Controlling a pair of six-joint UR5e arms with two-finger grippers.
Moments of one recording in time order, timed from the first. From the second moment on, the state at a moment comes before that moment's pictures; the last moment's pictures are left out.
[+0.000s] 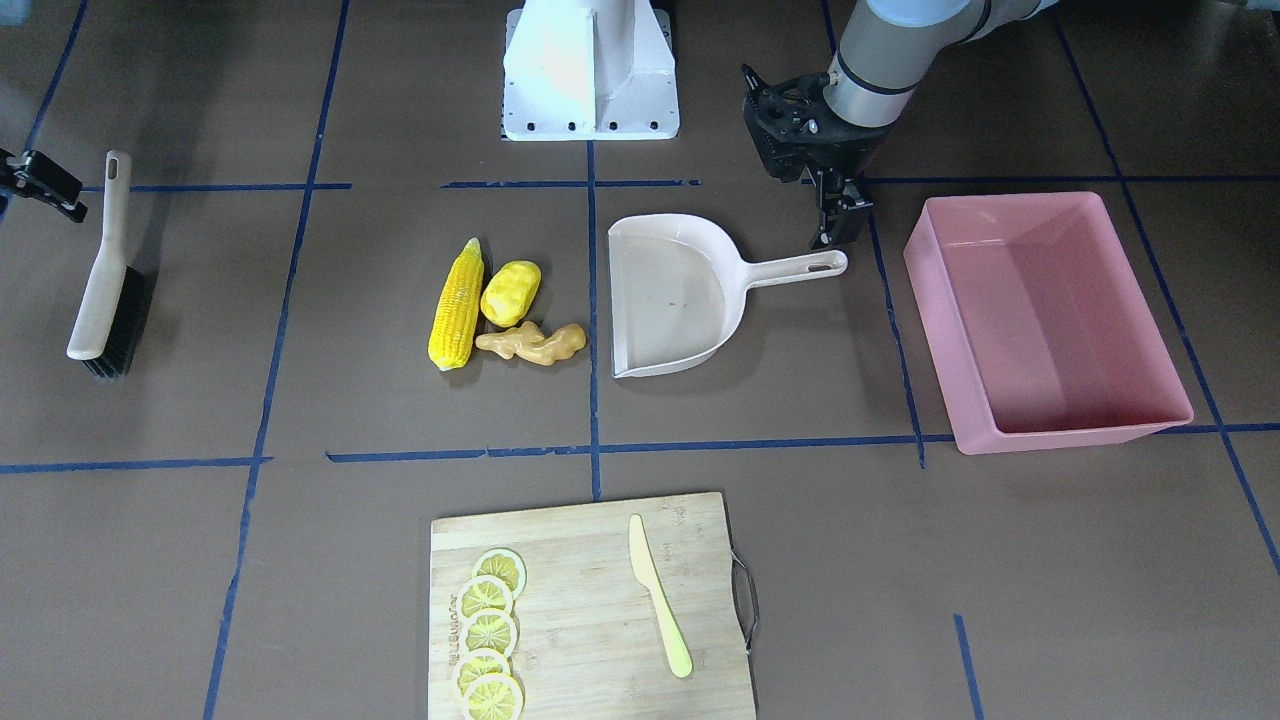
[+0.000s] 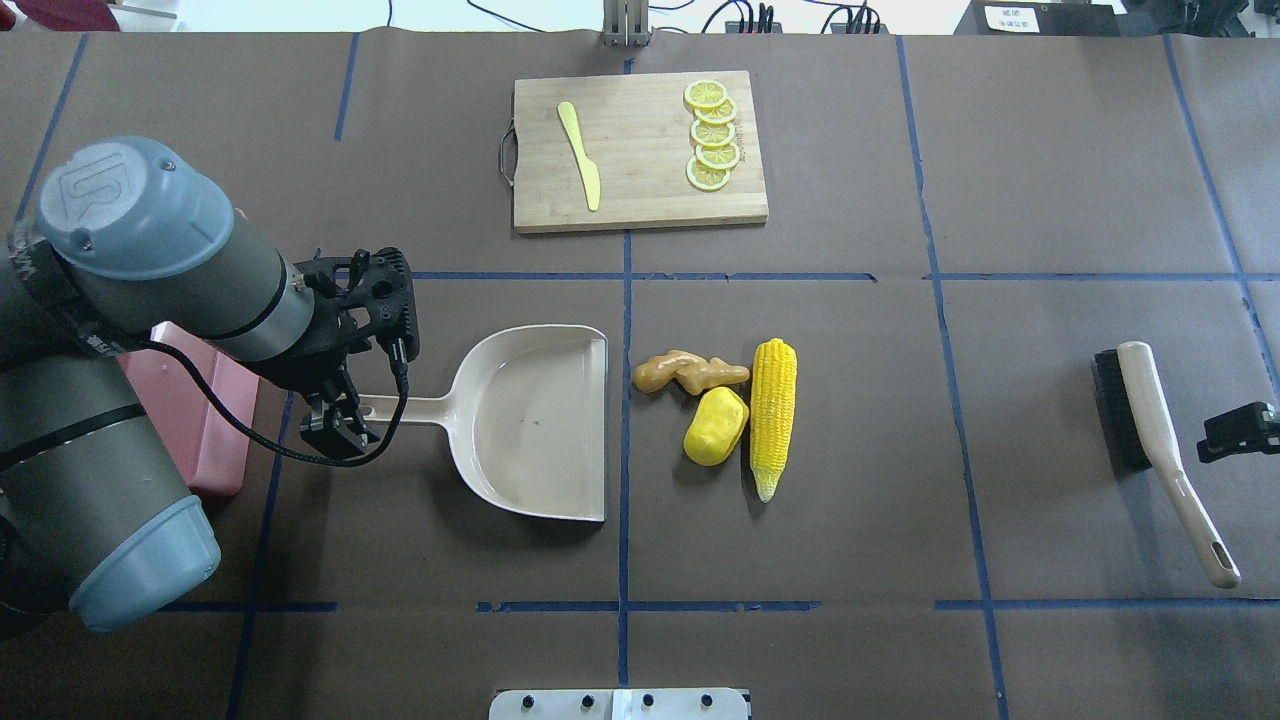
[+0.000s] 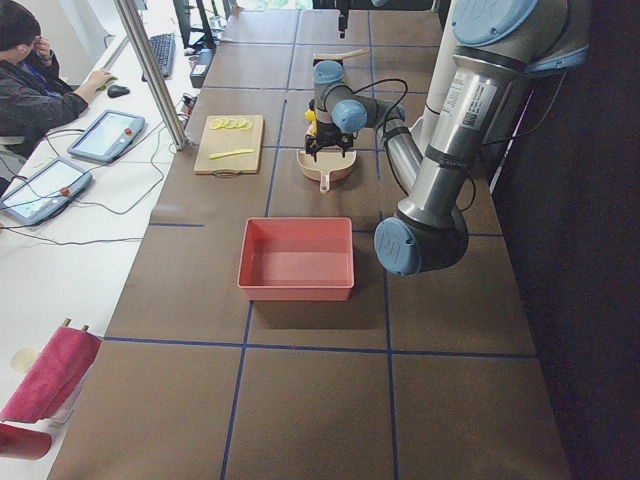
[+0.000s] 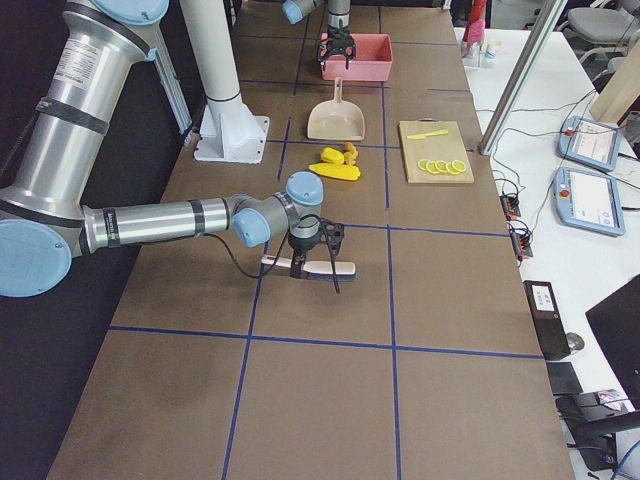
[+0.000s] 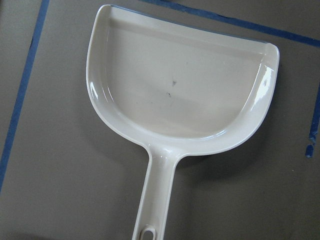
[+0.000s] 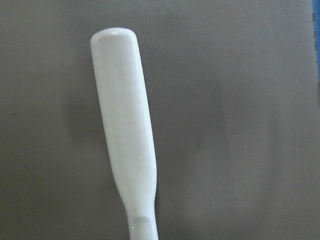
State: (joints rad) left arm -0.66 -1.96 -2.07 -1.42 -2.05 0.24; right arm 0.97 -1.94 2.00 -1.21 2.22 0.85
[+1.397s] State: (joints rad) left arm -0.66 -1.96 -2.07 -1.45 -2.05 0.24; right arm 0.81 -1.89 1.92 -1.19 2.20 0.87
